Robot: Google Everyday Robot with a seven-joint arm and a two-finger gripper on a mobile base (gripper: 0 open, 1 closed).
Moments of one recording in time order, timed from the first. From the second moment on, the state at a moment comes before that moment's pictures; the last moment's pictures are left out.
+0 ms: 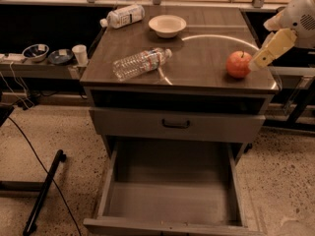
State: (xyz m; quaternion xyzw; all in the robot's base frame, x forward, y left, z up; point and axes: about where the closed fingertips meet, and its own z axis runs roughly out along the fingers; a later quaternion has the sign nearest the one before) arm 0.617 -0.271 0.943 -0.49 0.82 0.11 0.29
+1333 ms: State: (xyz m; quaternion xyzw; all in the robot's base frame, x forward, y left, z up) arm 0.683 -0.253 0.860 -0.42 0.85 0.17 0.28
